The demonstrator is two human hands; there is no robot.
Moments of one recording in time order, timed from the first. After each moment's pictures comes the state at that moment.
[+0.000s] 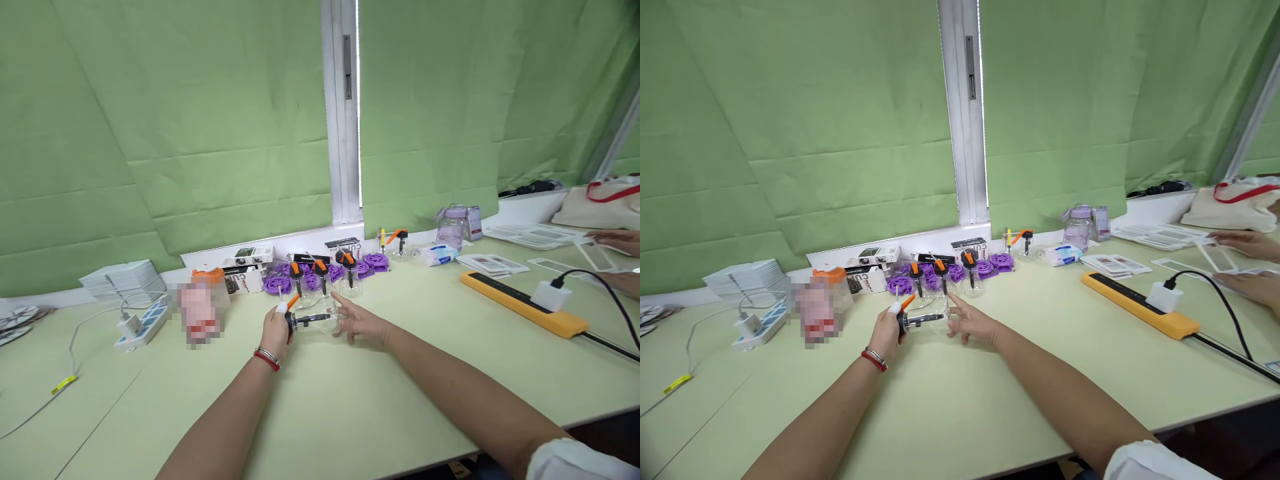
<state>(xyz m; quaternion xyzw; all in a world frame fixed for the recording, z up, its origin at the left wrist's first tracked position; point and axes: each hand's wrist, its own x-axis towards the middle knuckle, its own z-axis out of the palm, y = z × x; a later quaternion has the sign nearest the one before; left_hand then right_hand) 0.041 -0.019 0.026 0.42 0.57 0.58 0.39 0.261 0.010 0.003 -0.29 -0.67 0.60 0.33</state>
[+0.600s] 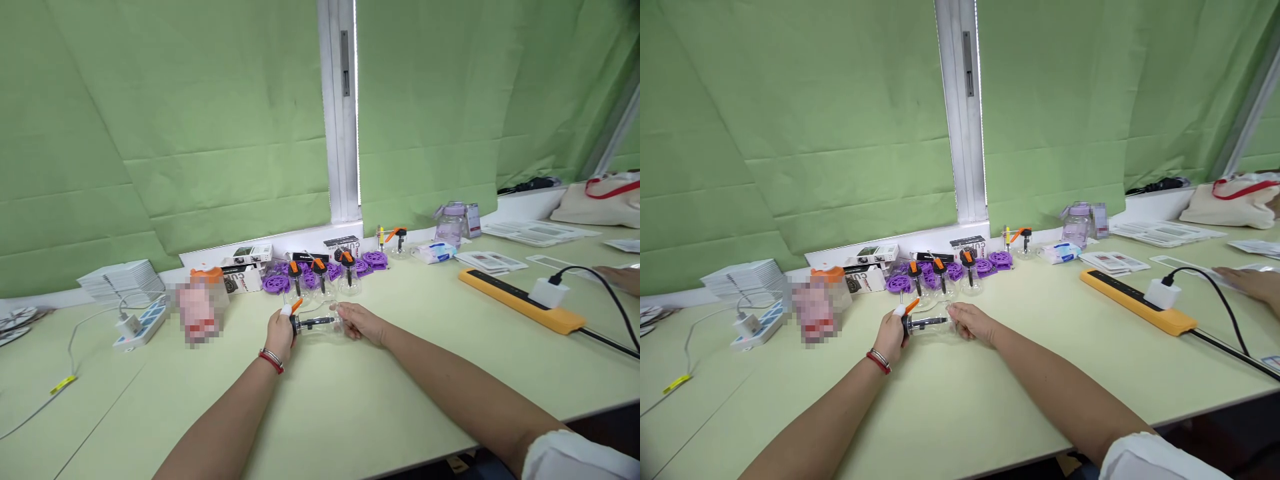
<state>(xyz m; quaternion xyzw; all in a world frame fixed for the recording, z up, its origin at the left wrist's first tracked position) 0.048 -0.019 0.014 0.42 0.58 0.57 0.40 0.256 0.011 -0.002 -0.33 -0.64 0.60 0.35</state>
